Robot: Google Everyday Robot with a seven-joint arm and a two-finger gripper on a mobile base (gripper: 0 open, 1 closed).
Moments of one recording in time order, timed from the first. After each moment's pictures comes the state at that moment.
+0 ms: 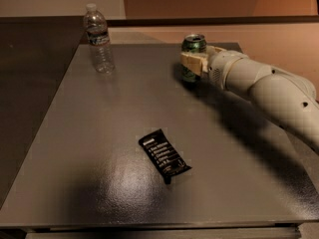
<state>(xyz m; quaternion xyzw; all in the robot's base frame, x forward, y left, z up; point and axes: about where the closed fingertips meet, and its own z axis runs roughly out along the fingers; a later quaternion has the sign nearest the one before) 0.654 -0.116 0.913 -0.73 -0.18 -0.63 0.19</state>
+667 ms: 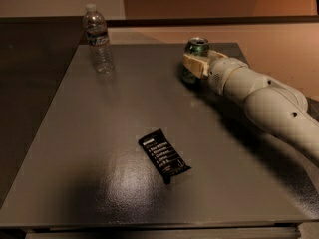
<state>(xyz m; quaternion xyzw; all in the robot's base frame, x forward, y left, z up) 0.664 -0.123 0.899 -0.72 -0.14 -0.65 0.21</state>
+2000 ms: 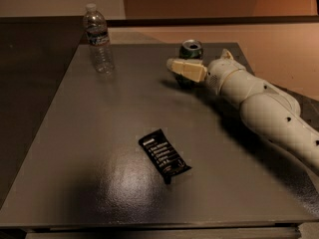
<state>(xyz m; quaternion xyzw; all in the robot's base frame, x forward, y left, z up) 0.666 -0.119 0.904 -0.70 -0.12 -0.67 0.22</state>
